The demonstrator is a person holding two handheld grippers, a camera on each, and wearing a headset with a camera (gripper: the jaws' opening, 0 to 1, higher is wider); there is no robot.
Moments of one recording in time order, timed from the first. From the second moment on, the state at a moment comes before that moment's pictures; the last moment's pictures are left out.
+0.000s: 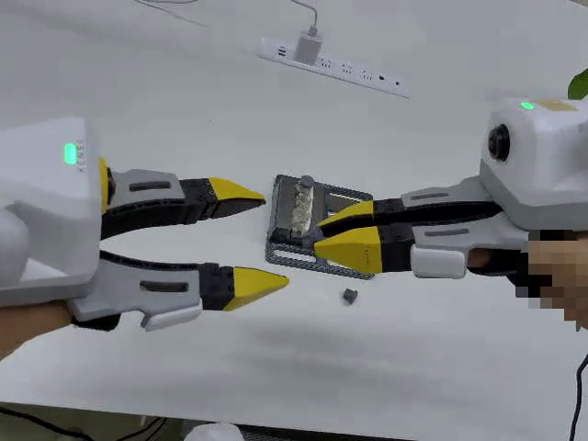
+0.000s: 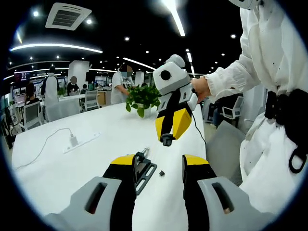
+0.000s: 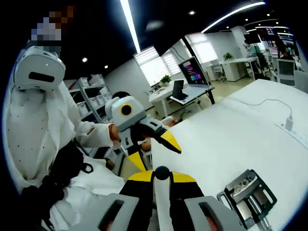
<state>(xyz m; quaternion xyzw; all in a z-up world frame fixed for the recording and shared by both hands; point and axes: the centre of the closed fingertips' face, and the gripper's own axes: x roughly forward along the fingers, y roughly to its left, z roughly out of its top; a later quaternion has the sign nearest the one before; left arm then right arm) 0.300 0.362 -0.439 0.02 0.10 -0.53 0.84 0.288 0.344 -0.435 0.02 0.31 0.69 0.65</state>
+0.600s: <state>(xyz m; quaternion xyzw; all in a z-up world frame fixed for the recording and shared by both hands) 0.294 0.347 -0.388 -0.04 0.05 -0.56 0.83 0.289 0.346 -0.393 0.07 0.26 0.70 0.66</state>
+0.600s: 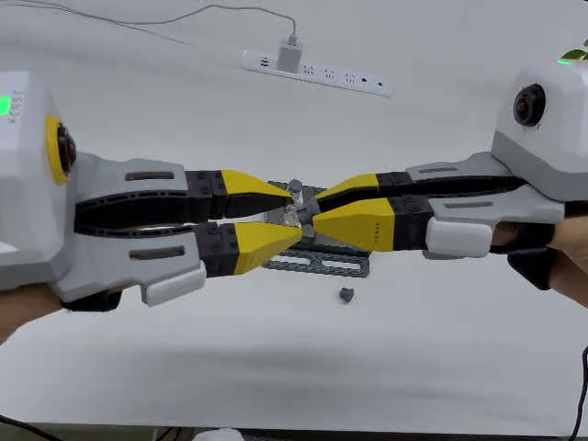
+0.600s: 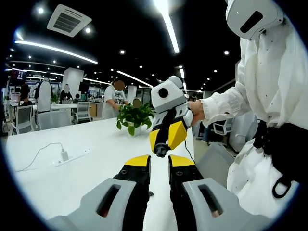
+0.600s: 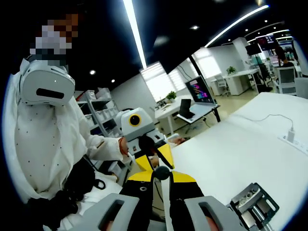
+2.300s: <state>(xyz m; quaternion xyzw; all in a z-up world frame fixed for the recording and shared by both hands) 0.285 0.338 -0.364 -0.05 0.04 -0.59 0.80 0.281 0.342 -0.369 0.09 0.23 0.71 0.66</state>
